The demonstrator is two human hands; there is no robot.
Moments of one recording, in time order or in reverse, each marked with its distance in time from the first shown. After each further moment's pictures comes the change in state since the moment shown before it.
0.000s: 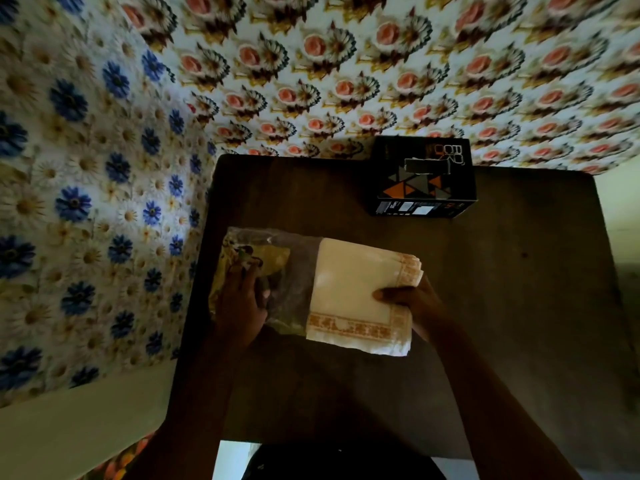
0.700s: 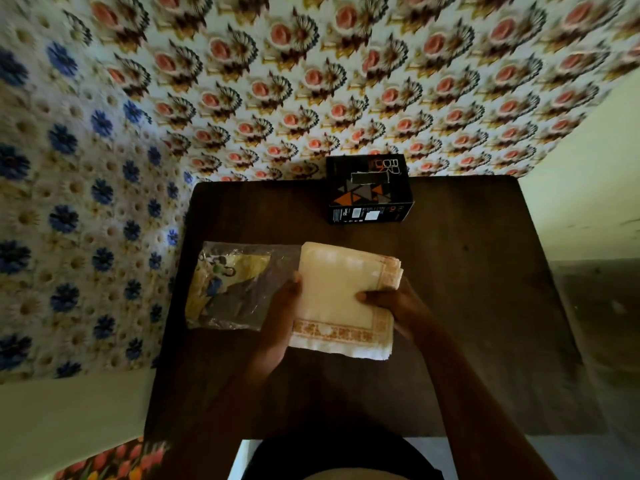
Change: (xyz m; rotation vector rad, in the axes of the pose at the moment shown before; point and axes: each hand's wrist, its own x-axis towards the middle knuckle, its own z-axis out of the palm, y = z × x) left_hand -0.100 0.181 -0.093 -1.228 -0.466 -0.201; right_hand -0.068 -0.015 -0.034 0.033 -0.084 -0.104
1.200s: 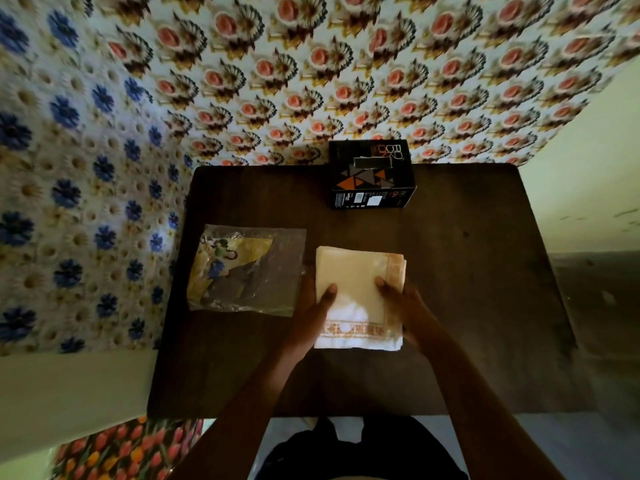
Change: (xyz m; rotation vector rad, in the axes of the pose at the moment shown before) left_hand 0.004 -0.047 0.024 0.164 -0.010 0.111; right_hand -0.020 0.042 -0.006 -0.017 0.242 0.042
